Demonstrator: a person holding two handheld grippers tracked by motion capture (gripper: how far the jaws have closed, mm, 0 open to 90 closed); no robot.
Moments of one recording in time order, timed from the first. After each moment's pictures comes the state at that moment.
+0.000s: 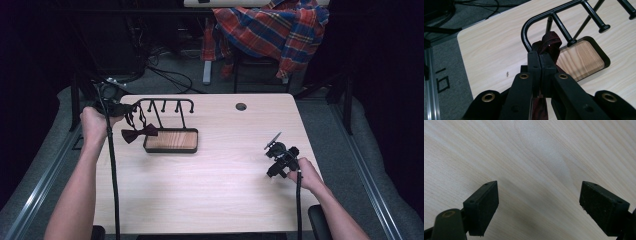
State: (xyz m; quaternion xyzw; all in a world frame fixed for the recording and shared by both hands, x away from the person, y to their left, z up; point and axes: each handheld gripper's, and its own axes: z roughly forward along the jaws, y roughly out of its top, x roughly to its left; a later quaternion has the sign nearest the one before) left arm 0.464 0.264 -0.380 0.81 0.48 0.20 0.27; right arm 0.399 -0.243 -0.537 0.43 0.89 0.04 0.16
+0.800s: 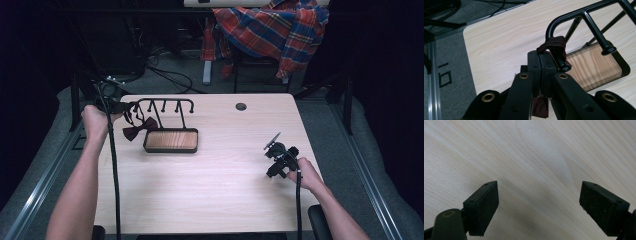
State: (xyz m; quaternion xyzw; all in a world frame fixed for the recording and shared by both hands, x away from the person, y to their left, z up) left arm 0.487 0.276 -0.397 0.80 0.50 0.20 0.26; right arm 0.397 -0.241 -0.540 0.43 0.88 0.06 0.17
